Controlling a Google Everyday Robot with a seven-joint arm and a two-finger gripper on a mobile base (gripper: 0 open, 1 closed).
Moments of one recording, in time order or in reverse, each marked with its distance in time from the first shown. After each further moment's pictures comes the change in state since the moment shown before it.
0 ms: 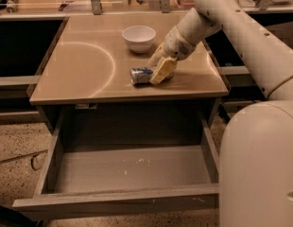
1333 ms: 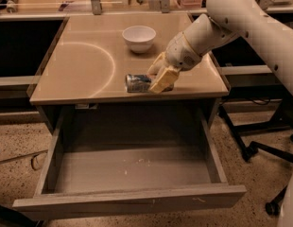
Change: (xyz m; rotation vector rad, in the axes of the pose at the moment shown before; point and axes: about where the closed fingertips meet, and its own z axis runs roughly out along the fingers) arm -0.030 0.071 -0.014 0.011 -0.093 -0.038
